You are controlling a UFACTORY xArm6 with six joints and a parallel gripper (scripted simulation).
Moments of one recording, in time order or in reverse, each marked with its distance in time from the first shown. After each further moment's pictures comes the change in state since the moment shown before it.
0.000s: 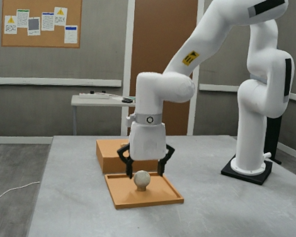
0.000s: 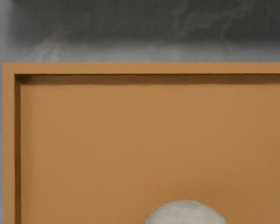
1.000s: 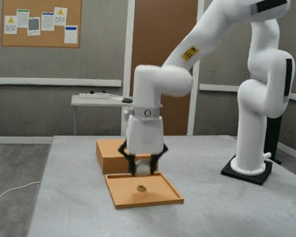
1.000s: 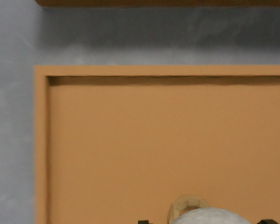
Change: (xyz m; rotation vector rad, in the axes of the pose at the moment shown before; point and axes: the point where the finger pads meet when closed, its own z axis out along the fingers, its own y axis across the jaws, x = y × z) arm -0.001 -0.010 -0.024 0.015 -0.004 -0.001
